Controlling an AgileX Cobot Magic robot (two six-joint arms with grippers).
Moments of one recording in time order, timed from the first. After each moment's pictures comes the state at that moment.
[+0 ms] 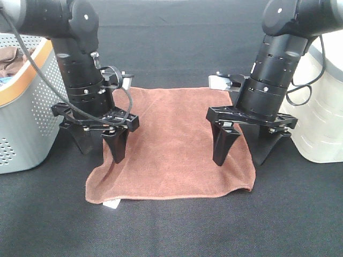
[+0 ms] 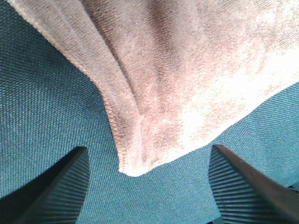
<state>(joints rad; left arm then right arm) -0.46 2.12 -1.55 -0.22 1.21 0.04 0.34 2.01 -1.35 0.30 1.21 -0.14</state>
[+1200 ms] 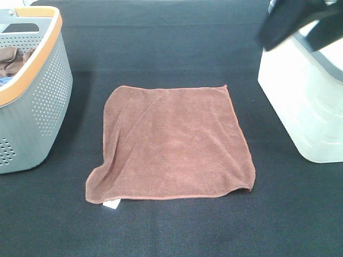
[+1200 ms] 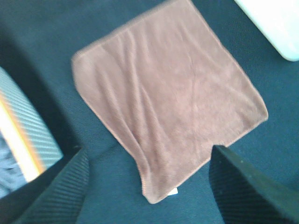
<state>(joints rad) -0.46 1.54 -1.74 -0.12 1.21 0.03 0.34 1.28 -1.33 0.27 1.22 -0.14</state>
